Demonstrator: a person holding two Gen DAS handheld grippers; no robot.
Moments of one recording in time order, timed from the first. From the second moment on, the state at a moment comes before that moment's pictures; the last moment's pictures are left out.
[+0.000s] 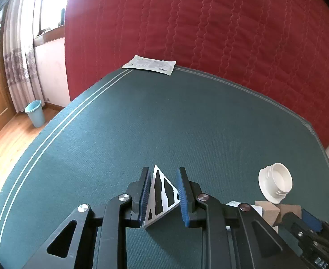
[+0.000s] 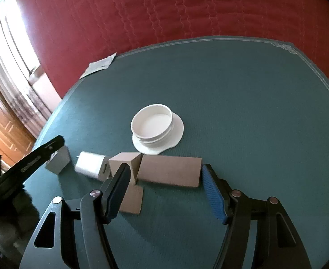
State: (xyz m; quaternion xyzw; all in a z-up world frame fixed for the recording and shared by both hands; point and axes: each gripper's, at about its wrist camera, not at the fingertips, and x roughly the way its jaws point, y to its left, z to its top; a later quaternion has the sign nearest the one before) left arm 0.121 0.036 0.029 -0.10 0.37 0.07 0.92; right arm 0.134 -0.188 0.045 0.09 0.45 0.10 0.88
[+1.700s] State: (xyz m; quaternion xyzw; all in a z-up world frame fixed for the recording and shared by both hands) left arm 0.120 0.039 0.014 -0.08 0.41 0.07 0.91; right arm 0.127 -0.182 0.037 -0.01 0.43 0.06 0.90
